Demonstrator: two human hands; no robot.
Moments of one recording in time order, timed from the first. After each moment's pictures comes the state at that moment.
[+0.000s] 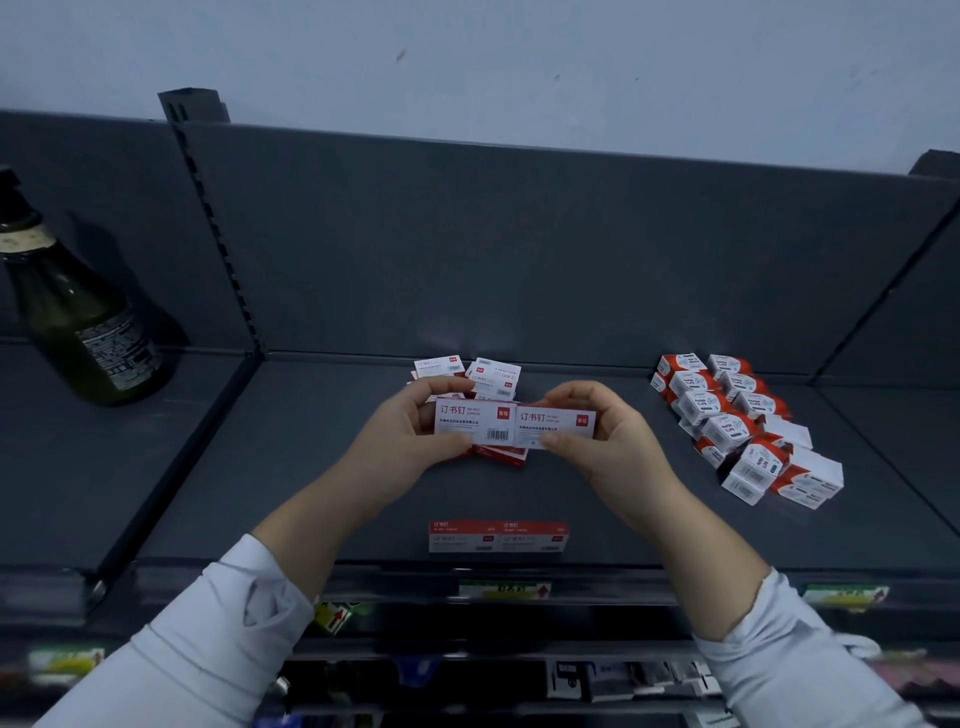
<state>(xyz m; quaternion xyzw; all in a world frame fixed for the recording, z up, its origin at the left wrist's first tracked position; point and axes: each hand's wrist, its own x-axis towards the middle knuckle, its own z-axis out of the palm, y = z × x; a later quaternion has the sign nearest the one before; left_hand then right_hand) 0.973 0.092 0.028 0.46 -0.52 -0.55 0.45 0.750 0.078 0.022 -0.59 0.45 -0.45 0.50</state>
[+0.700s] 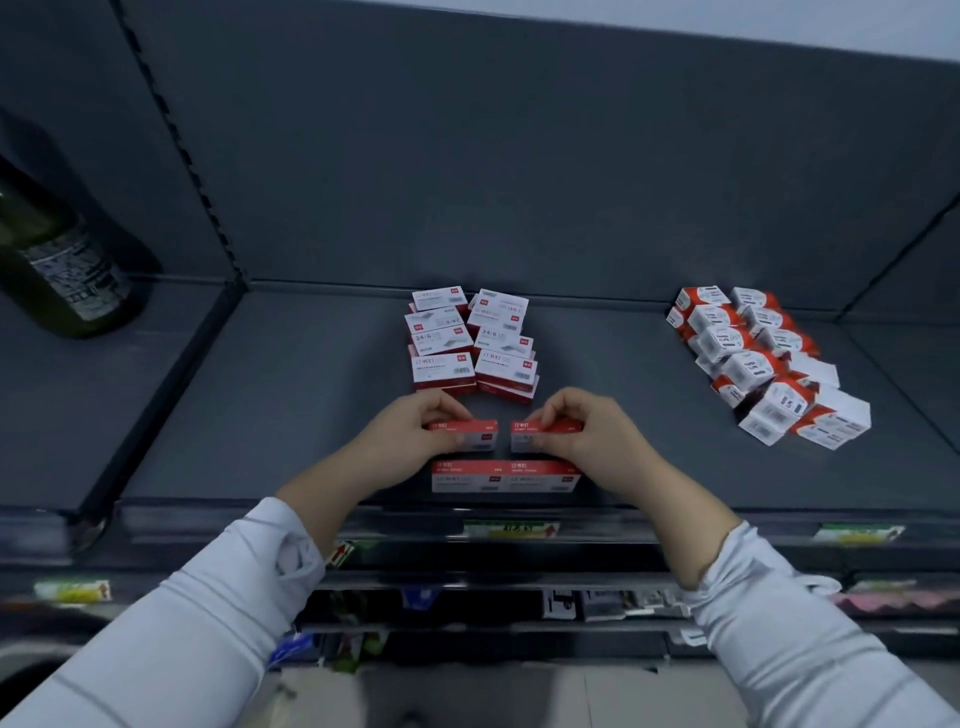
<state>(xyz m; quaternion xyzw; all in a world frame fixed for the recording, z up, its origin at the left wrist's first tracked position) 0.981 0.080 -0.050 0.57 -0.58 -0.51 0.28 0.749 0.067 -0.051 -0.66 0.55 -0.29 0.43</state>
